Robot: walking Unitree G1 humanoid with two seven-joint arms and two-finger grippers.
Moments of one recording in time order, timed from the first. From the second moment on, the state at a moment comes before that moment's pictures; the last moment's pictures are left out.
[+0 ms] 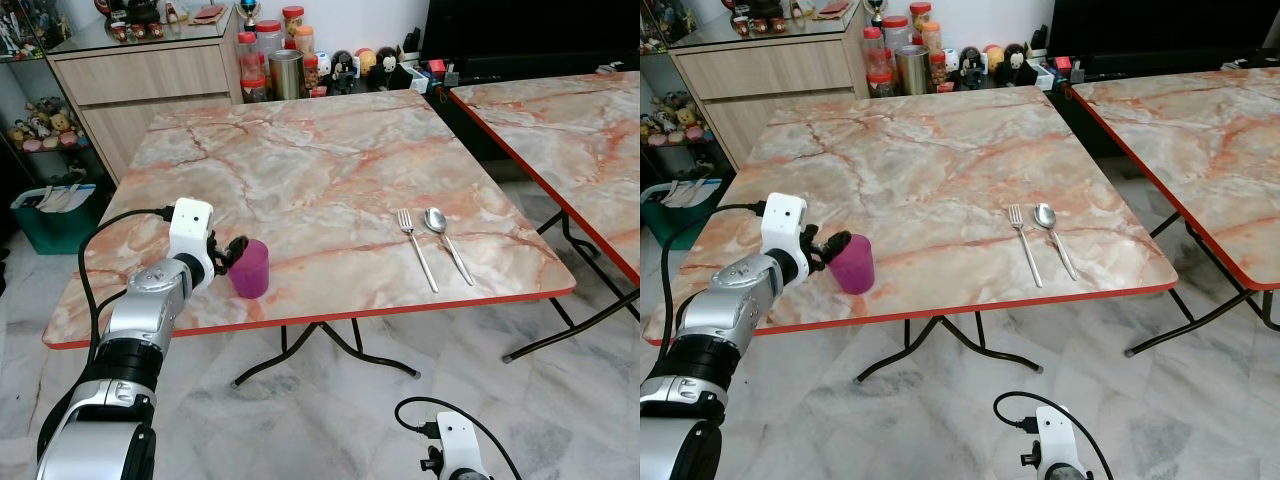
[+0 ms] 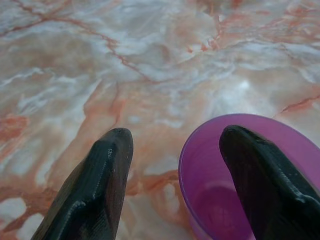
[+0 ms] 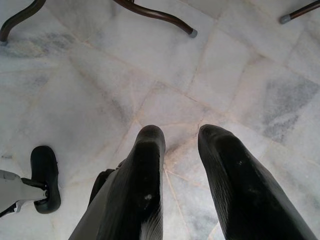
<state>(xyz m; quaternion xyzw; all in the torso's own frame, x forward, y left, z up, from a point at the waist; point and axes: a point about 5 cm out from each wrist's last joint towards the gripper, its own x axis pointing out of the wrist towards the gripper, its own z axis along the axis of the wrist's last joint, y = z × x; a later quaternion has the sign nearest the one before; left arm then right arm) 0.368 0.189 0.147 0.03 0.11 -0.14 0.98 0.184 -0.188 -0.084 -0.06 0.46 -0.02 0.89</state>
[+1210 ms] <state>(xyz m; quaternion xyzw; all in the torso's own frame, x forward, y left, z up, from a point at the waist) 0.366 0.172 0.140 0.05 0.14 -0.18 0.97 0.184 -0.193 -0.083 -0.06 0.46 -0.03 0.89</state>
